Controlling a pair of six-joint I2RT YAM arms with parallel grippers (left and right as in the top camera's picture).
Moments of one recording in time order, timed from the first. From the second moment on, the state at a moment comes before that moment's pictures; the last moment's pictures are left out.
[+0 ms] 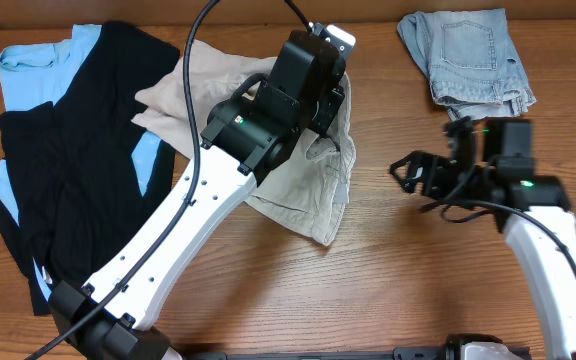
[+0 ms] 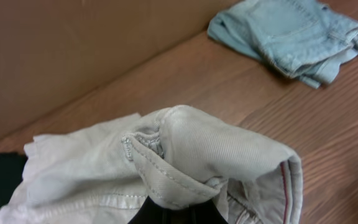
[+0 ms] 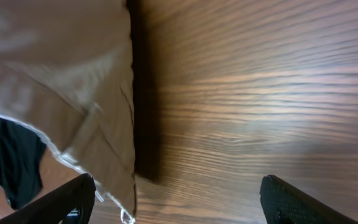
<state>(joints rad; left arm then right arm) -0.64 1.70 1.76 -0.71 -0.19 0.00 -0.02 1.33 0.96 -0.72 -0.52 0.23</state>
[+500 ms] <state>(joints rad) -0.64 1.70 1.76 -0.66 -0.19 0.00 0.29 1.56 0.90 -0.46 -0.53 0.23</state>
